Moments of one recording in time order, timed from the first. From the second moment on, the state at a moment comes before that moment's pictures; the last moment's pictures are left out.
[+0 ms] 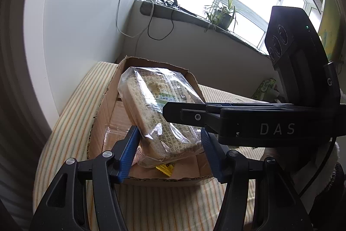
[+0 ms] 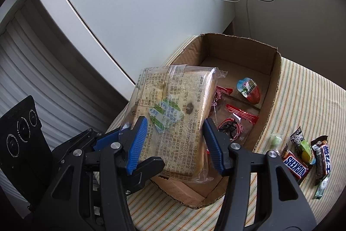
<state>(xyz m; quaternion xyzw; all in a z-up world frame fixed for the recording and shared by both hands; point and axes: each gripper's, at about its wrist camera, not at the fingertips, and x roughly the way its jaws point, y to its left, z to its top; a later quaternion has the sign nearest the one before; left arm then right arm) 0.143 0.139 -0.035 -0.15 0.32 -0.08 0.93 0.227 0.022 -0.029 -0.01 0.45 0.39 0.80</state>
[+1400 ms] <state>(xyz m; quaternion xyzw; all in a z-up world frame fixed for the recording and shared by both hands) 0.126 0.085 -0.019 -0.13 0.31 -0.09 0.94 0.206 -0.121 0.002 -0.03 0.39 0.31 0.87</state>
